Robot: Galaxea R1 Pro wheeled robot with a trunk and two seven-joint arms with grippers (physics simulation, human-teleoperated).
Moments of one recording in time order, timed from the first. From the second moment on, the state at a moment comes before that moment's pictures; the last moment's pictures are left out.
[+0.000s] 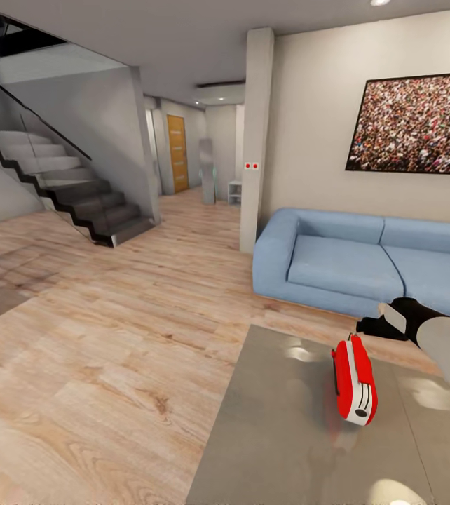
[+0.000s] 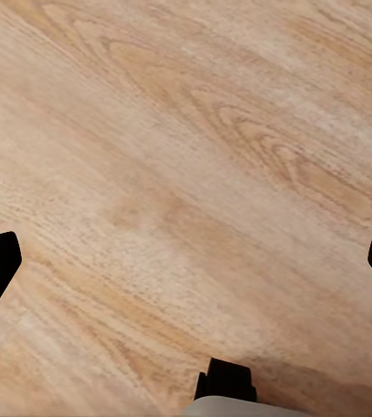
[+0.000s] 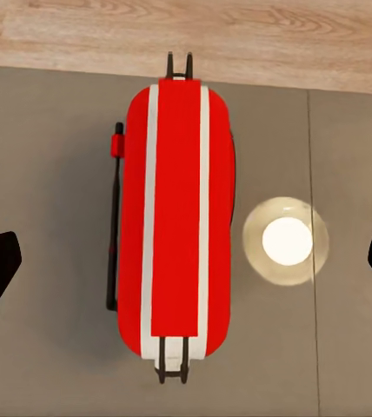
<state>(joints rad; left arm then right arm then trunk) 0.06 0.01 0.20 -0.60 0.00 -0.20 0.06 -1.31 -0.34 -0.04 0.07 -0.01 0.54 0.00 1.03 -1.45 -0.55</state>
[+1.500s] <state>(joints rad) 0.06 0.01 0.20 -0.60 0.00 -0.19 0.06 -1.31 -0.34 -0.04 0.07 -0.01 0.54 0.01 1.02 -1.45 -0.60</state>
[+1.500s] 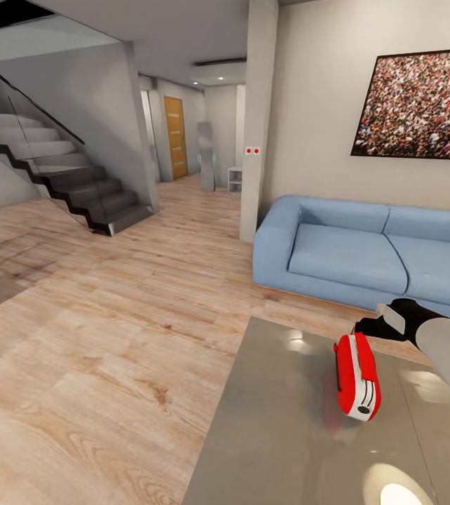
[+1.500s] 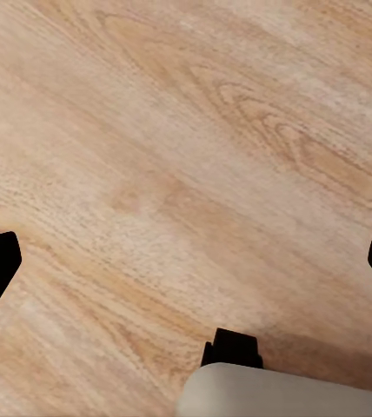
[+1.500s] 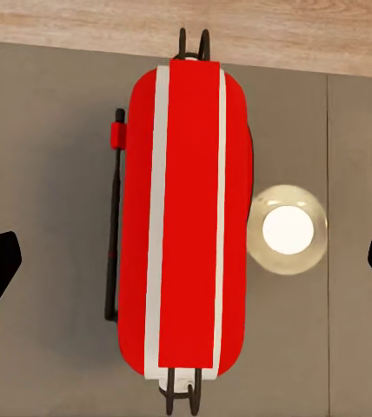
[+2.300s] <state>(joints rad) 0.06 0.01 0.20 -0.60 0.00 -0.19 0.06 -1.31 -0.34 -0.04 0.07 -0.01 0.54 0.01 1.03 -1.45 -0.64</state>
